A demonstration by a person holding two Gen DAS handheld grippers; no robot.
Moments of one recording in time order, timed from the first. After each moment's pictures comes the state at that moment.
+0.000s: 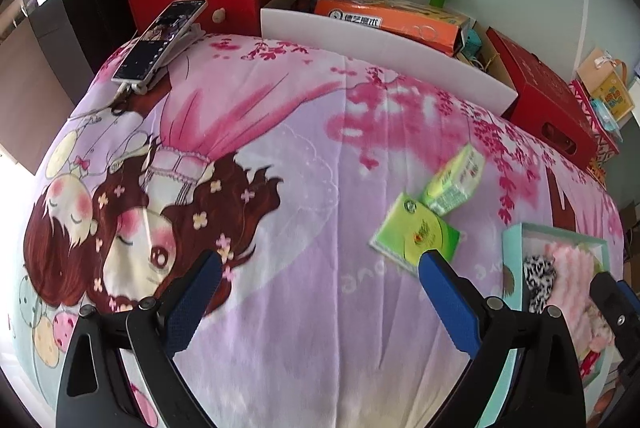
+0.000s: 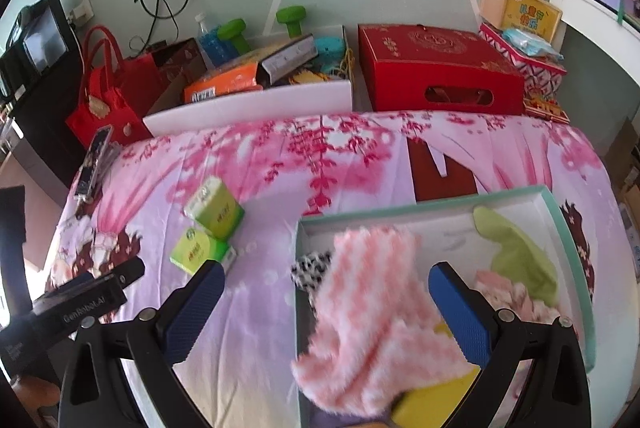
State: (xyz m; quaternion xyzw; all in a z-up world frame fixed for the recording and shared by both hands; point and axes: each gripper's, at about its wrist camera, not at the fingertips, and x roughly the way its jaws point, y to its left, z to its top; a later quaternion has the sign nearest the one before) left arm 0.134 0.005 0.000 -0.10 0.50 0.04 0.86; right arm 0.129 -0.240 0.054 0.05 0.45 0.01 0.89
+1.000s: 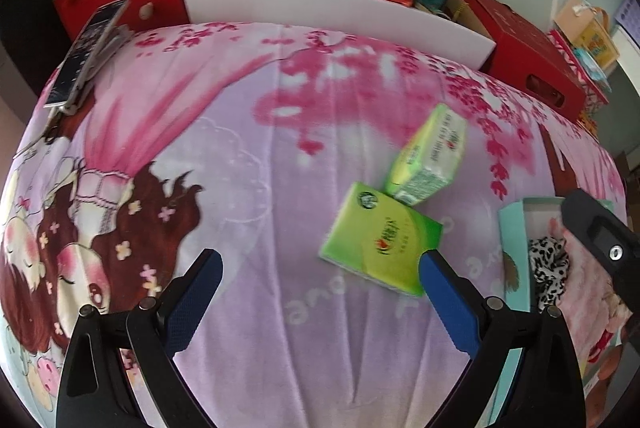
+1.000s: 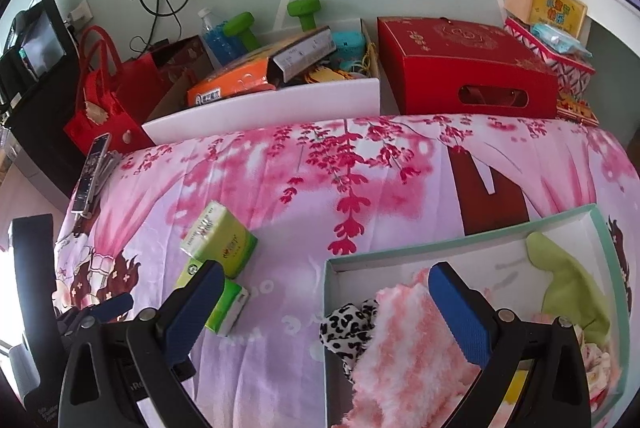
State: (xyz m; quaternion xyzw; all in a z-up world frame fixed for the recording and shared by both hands) left arm 0.170 -0.032 -0.033 -0.06 0.54 -0.03 0.84; right arm 0.176 -0.223 0.024 0.06 0.46 0.03 0.89
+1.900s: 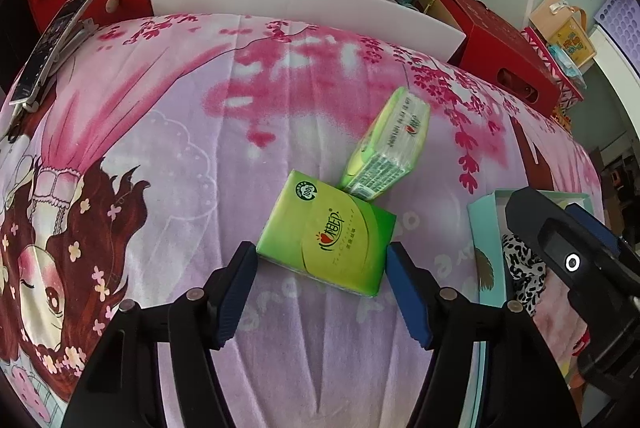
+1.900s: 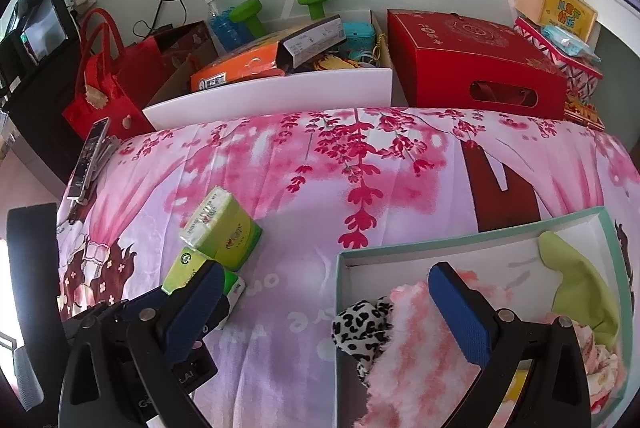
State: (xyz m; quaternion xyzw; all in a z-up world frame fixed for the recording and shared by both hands) left arm 0.172 -0.047 -0.043 -0.08 0.54 -0.08 0.84; right arm 0.180 -0.208 0.016 0.04 0.47 0.03 0.88
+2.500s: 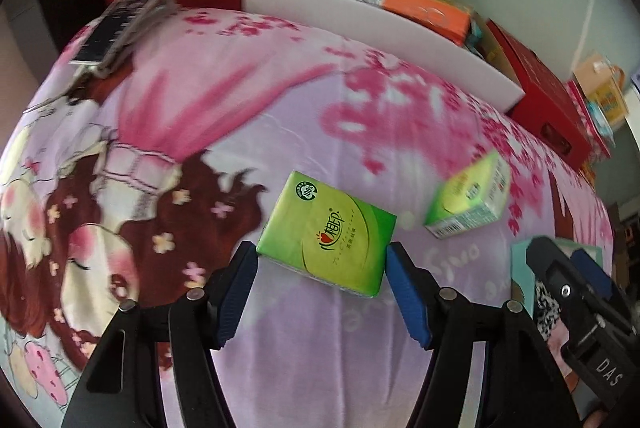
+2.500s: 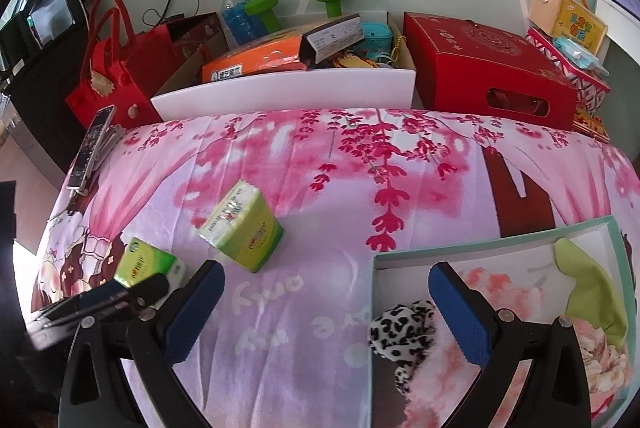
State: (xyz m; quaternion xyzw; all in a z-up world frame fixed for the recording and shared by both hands) left arm 0.169 0.016 -0.032 -0.13 0.53 0.00 0.84; right arm 0.183 -0.182 0.010 0.02 0.46 0.04 0.88
